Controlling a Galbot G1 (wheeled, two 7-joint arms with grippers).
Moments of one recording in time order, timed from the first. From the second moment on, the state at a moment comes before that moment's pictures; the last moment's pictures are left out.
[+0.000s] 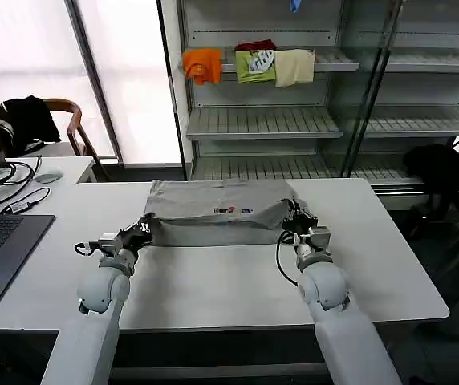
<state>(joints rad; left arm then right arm) 0.83 -1.31 -0.49 -1.52 -0.28 0.41 0.01 -0.76 1.40 0.26 1.57 0.24 -0.35 0.19</state>
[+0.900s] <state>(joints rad) 0.75 -1.31 -0.45 -1.43 -0.24 0.48 -0.01 -0.60 1.53 0.28 1.36 0.34 -0.40 0.32</state>
